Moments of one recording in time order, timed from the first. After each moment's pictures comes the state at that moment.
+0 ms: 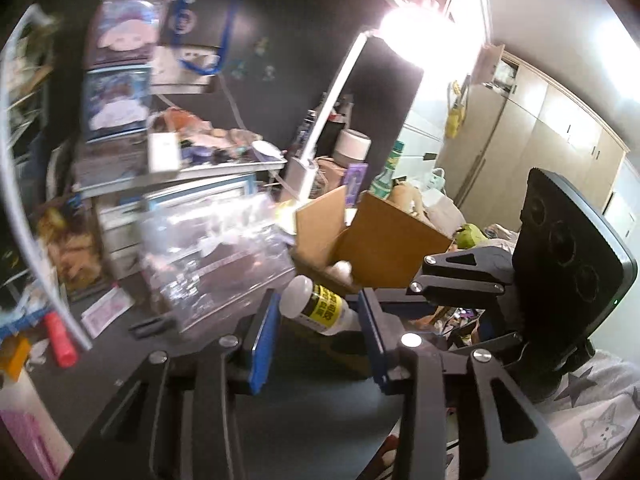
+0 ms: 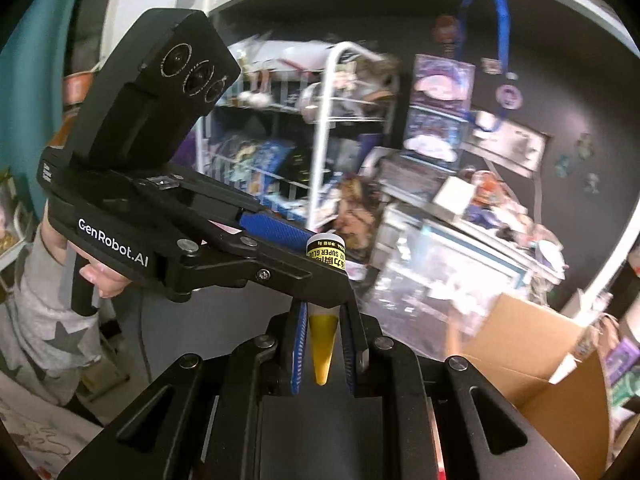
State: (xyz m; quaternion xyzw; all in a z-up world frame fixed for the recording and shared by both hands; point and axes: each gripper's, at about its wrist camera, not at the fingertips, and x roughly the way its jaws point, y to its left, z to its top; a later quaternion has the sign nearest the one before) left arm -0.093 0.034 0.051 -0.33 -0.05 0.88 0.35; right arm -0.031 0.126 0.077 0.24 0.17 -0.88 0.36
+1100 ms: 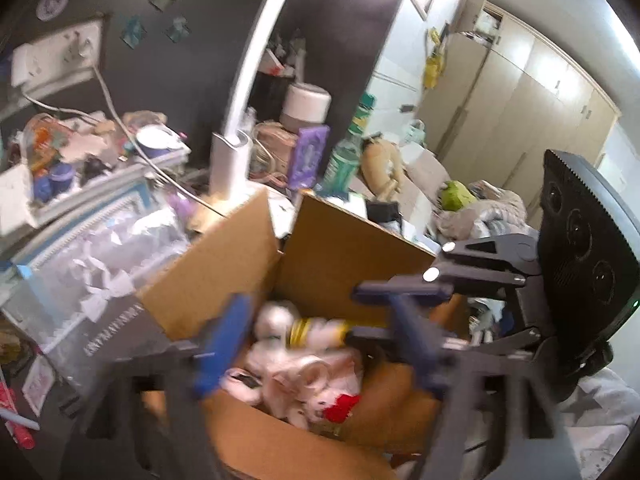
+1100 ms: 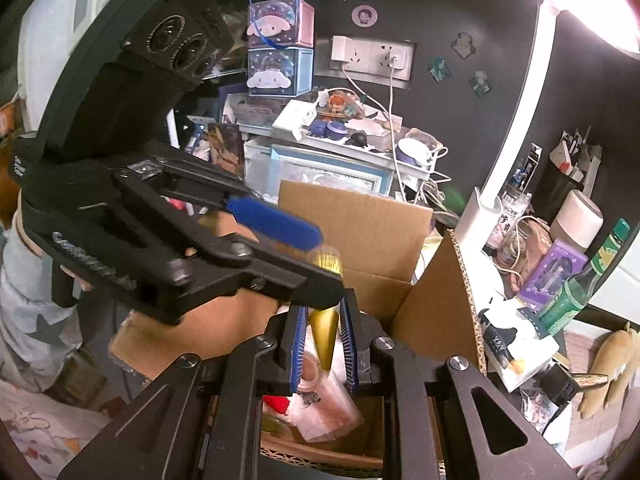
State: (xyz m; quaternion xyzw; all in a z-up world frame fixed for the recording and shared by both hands) left arm -0.172 0.176 0.043 -0.38 0.01 0.85 0.38; right arm -0.085 0.266 0.069 0.33 0.13 -0.90 0.24
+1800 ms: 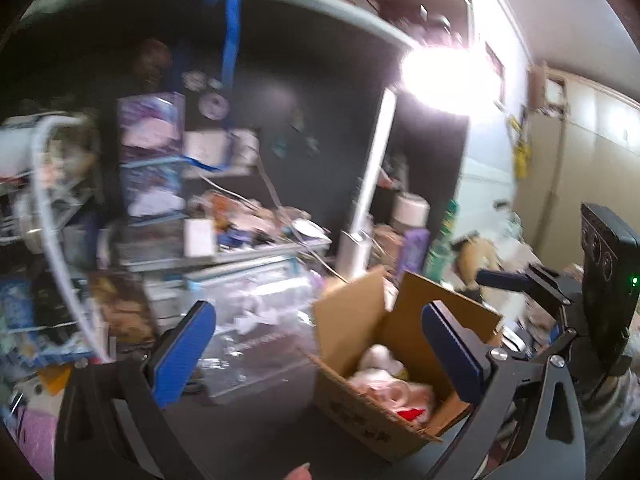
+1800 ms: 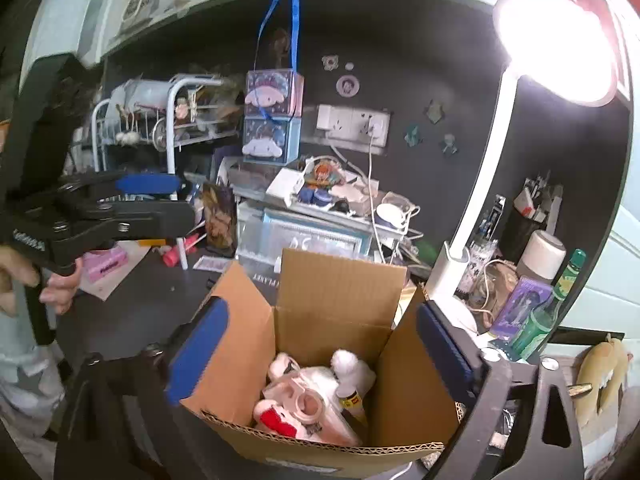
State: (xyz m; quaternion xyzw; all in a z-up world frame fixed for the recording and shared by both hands) left arm -0.072 0.086 0.085 -0.20 -0.03 0.97 0.16; right arm -0.042 0.261 0.102 0.22 0.12 -0.94 0.21
